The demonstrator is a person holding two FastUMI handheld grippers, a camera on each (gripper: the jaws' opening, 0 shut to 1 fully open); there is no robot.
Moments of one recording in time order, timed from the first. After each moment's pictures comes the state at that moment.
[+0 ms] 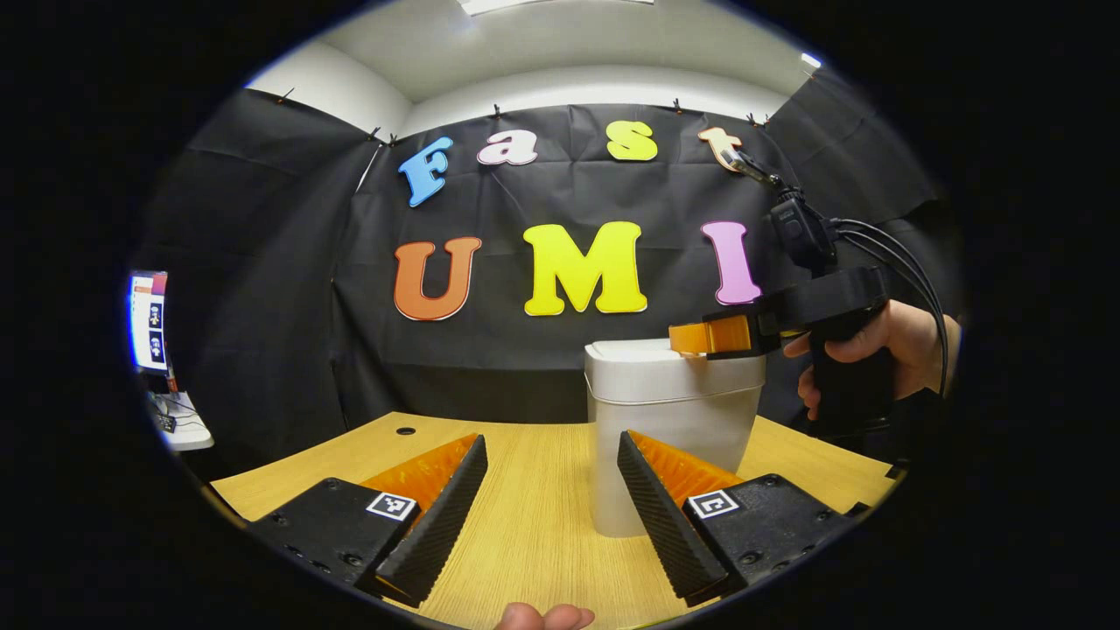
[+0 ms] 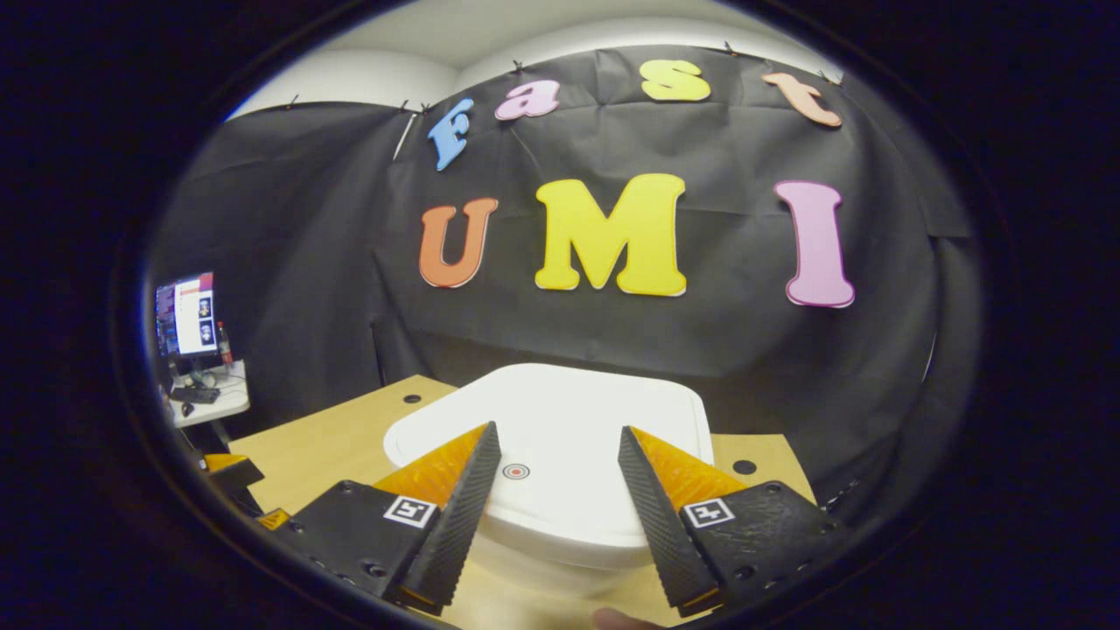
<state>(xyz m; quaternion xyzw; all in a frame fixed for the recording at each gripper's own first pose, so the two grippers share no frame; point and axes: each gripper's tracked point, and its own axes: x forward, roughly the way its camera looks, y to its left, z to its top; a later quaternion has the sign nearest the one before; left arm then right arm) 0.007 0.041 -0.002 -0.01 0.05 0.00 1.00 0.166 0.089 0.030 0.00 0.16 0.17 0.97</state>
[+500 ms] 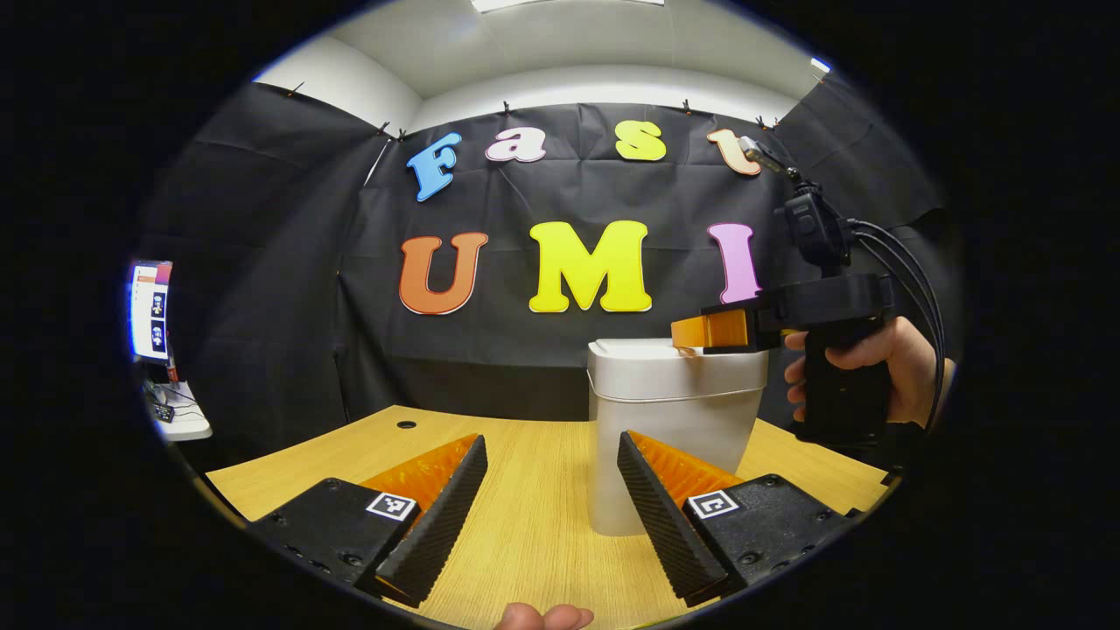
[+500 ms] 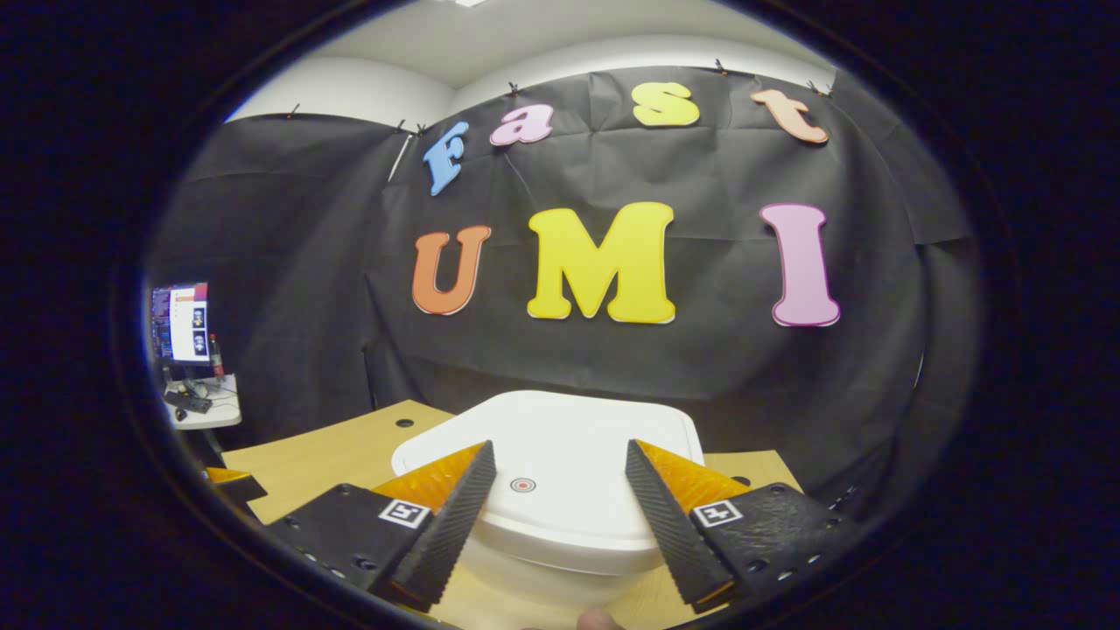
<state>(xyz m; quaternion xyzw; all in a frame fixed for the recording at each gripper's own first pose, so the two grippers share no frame) 0.007 0.045 -0.006 -0.02 0.05 0.02 1.00 0.163 0.090 0.058 0.01 0.09 0.16 0.98</state>
